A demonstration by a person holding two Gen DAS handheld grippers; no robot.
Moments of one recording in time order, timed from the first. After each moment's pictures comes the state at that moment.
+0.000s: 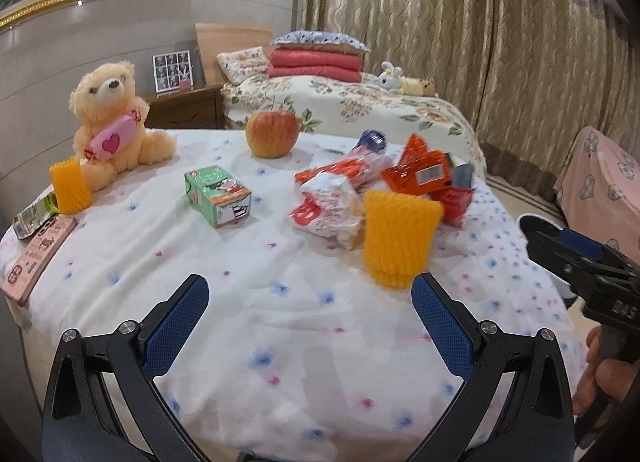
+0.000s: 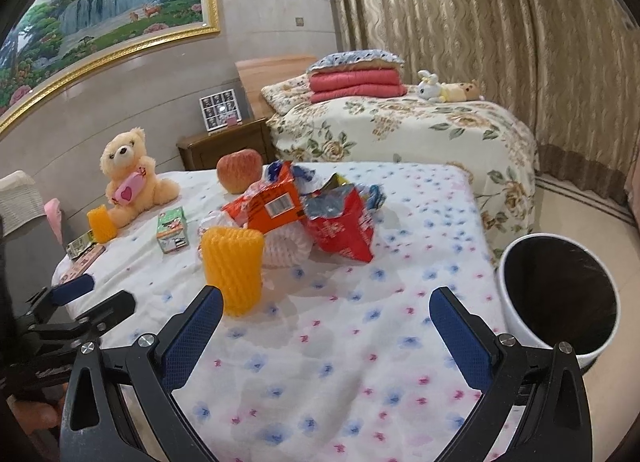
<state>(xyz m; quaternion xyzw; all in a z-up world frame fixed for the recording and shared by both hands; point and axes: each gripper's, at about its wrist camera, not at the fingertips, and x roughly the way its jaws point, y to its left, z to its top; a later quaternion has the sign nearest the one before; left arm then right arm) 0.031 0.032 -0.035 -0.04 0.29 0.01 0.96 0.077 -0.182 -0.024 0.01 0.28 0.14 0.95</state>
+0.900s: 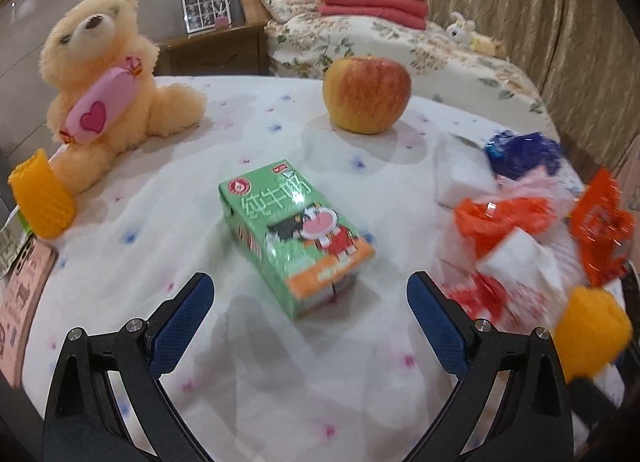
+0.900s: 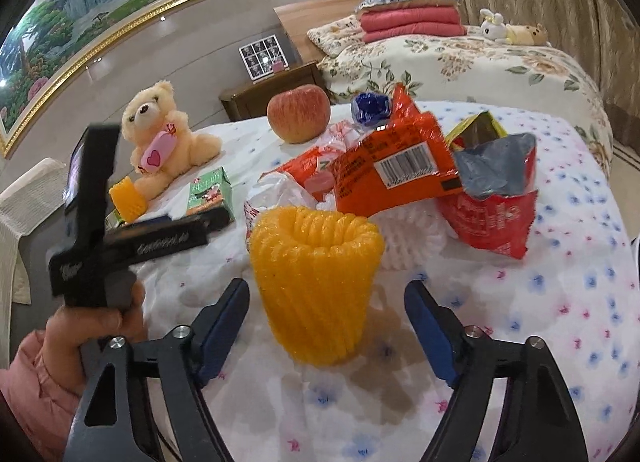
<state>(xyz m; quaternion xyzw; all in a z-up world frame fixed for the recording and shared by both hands) 0.186 0.116 -0.069 -0.05 0.41 0.09 0.90 0.153 -0.102 -0.064 0.03 0.38 0.24 0.89</state>
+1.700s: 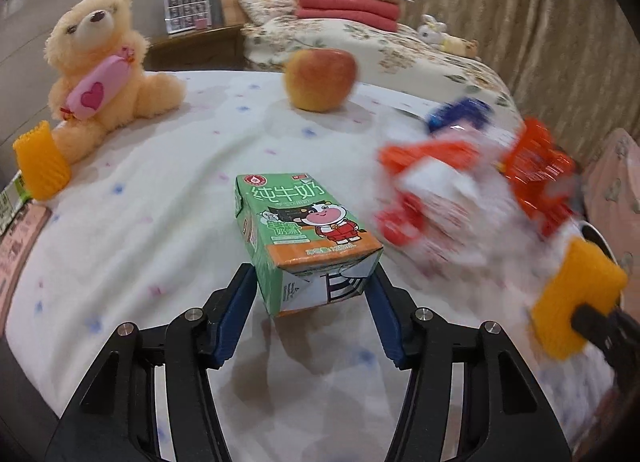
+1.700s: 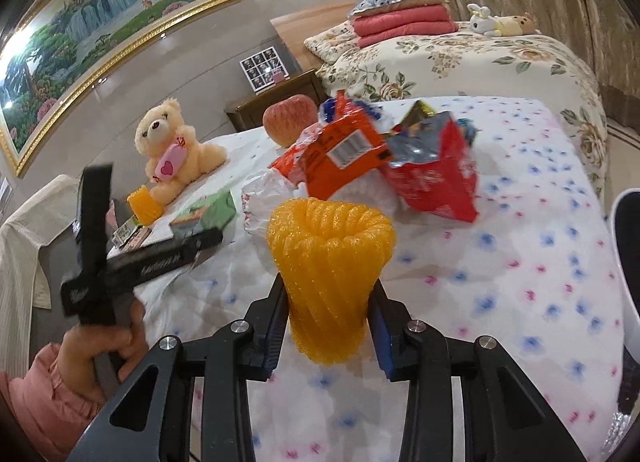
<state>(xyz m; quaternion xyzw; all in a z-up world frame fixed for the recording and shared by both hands) 0.124 0.081 -0.064 -0.07 0.39 0.03 0.92 0.125 -0.151 -0.054 0.07 0.37 0.25 0.89</state>
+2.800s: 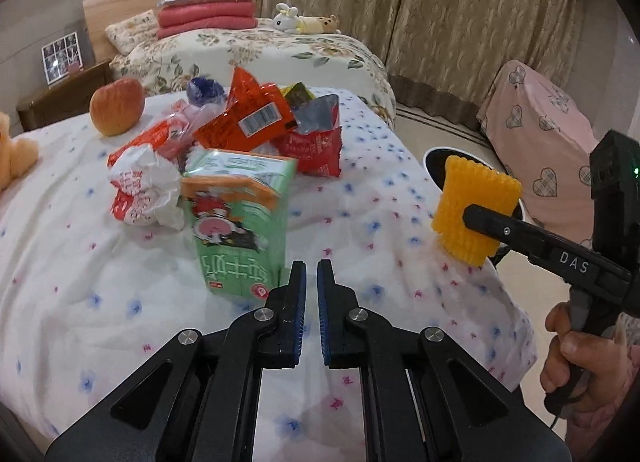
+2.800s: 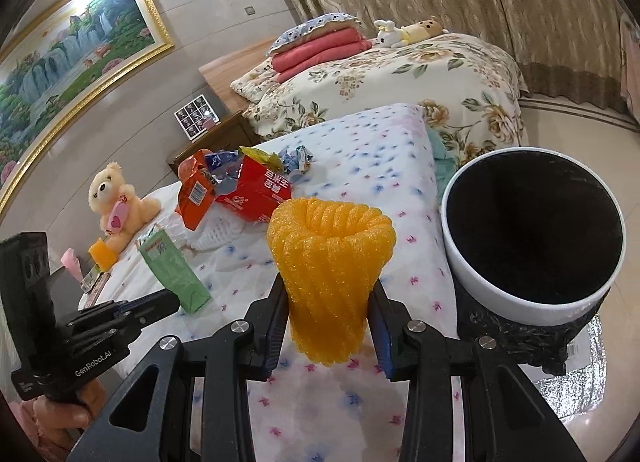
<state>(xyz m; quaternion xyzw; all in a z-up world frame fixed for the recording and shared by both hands) 0.069 -0.066 -0.042 -0.01 0.38 -0.17 0.91 0.098 -0.281 -0.053 0.13 0.35 0.14 0.92</state>
